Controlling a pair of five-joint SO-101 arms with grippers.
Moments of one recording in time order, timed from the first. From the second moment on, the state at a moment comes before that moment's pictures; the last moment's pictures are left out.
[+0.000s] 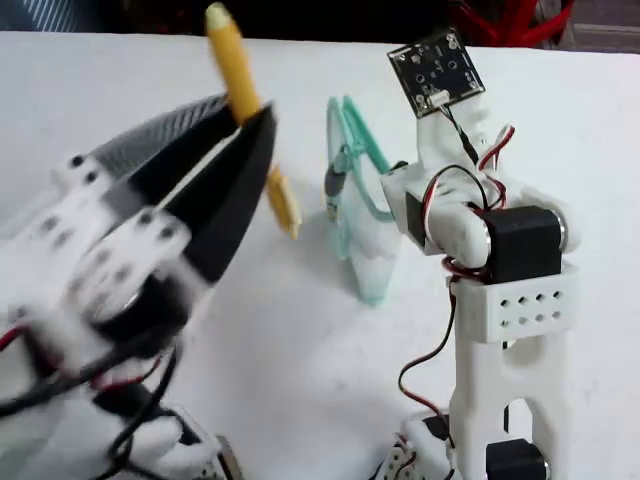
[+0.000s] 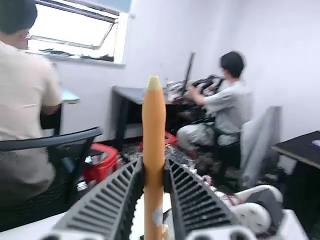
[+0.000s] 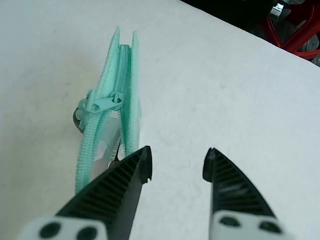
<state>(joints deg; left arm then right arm) 39.3 -10.9 -89.5 102.6 10.3 -12.3 -25.4 -8.4 90.9 17.3</state>
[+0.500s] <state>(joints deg) 36.6 -42.8 -40.2 85.8 9.5 -12.1 -25.4 -8.3 90.9 17.3</state>
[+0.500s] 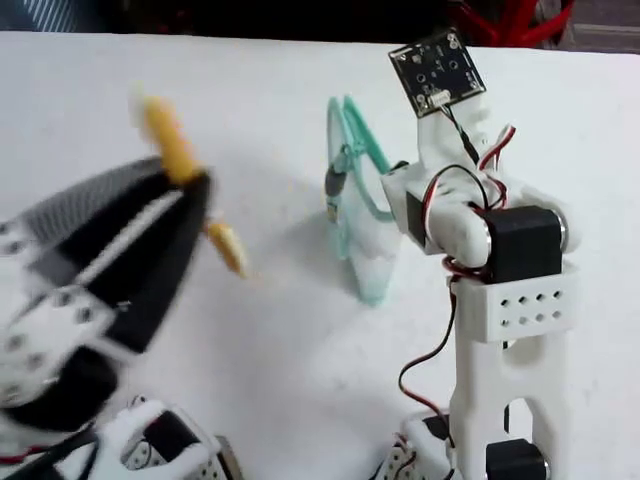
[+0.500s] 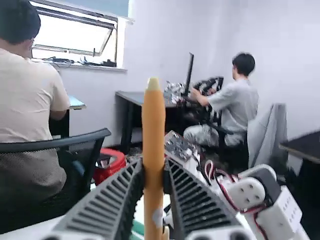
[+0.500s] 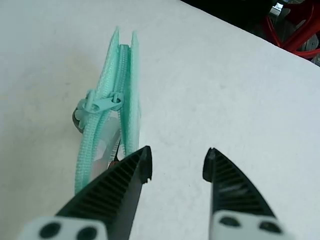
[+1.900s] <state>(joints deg) 35.5 -53.1 42.5 7.6 7.0 -9.1 -25.5 -2.5 85.6 17.2</state>
